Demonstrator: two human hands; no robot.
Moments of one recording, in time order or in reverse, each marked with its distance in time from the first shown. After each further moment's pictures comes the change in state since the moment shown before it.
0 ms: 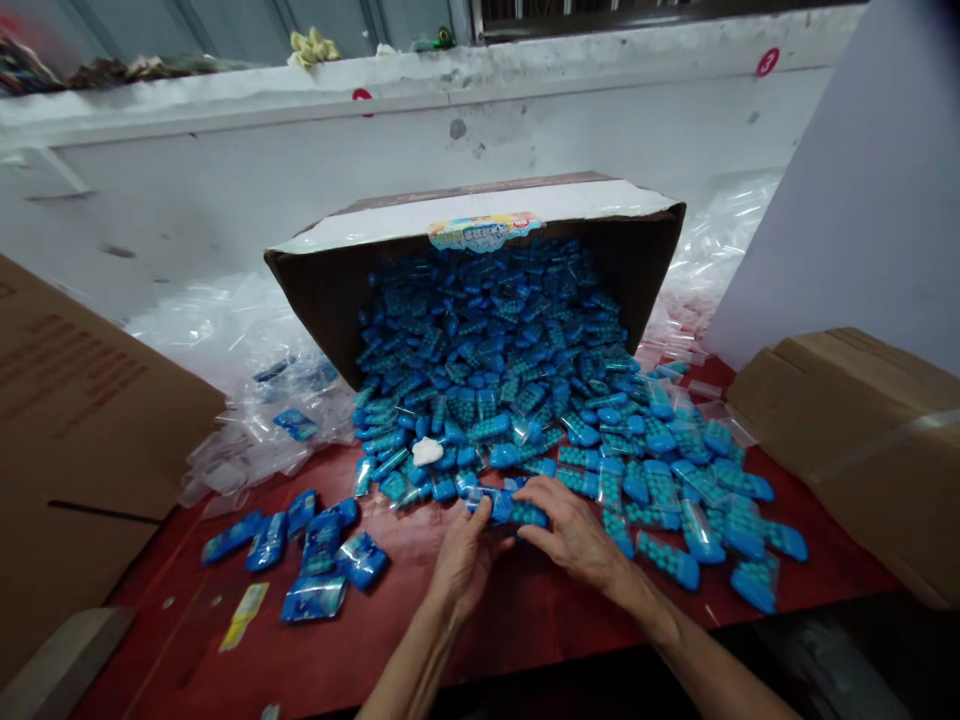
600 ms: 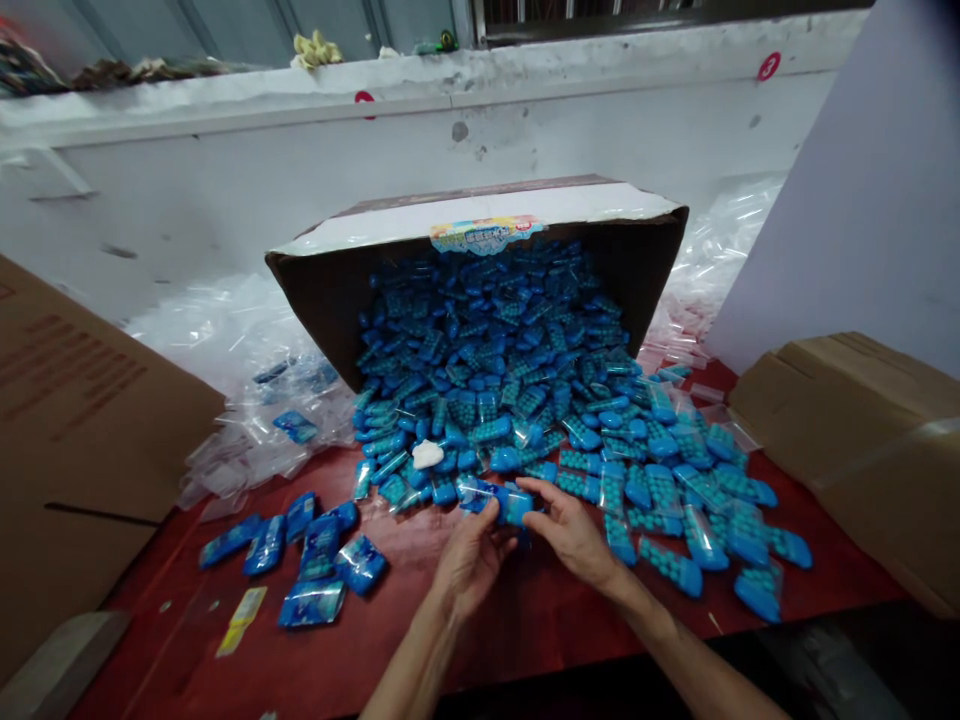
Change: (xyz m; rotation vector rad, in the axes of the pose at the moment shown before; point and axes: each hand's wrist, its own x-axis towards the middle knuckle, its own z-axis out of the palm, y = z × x) left_hand 0.007 0.002 0.002 -0.075 0.043 -0.115; right_hand 0.005 0.009 0.017 0.680 0.090 0.257
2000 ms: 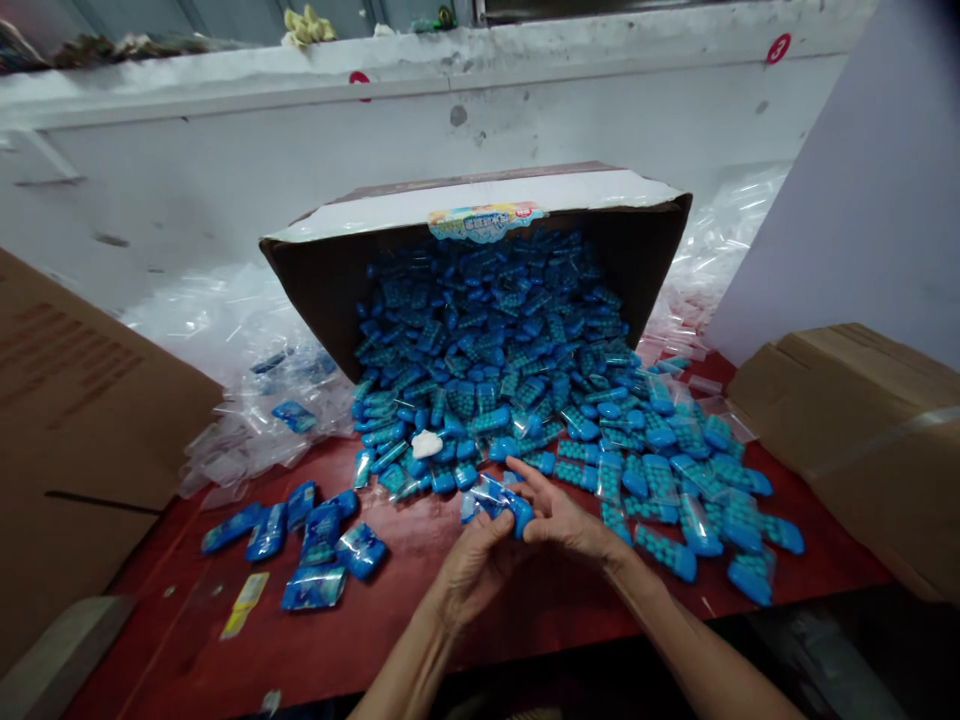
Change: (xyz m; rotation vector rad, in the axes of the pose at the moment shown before) left_hand -0.022 -0.007 0.004 -0.036 -0.416 -0.031; right_hand 0.003 0.006 -0.002 0.584 -0.370 0.161
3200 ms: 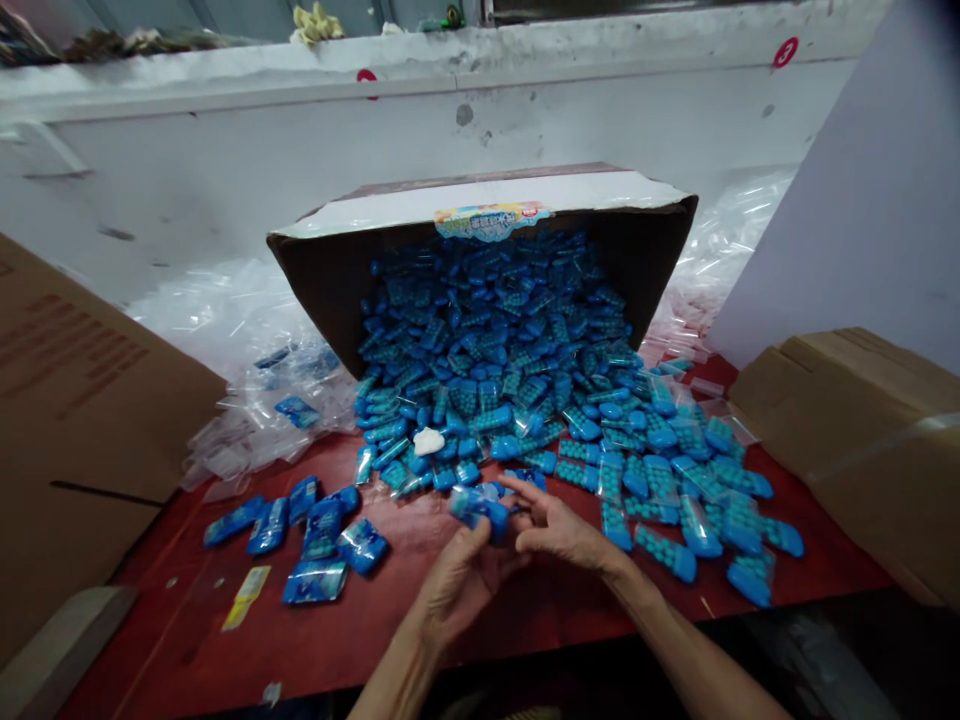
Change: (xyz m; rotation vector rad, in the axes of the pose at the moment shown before) left_hand -0.018 0.005 -0.012 -0.114 0.061 -0.015; right_hand -0.003 0.006 0.002 -0.238 0.065 0.089
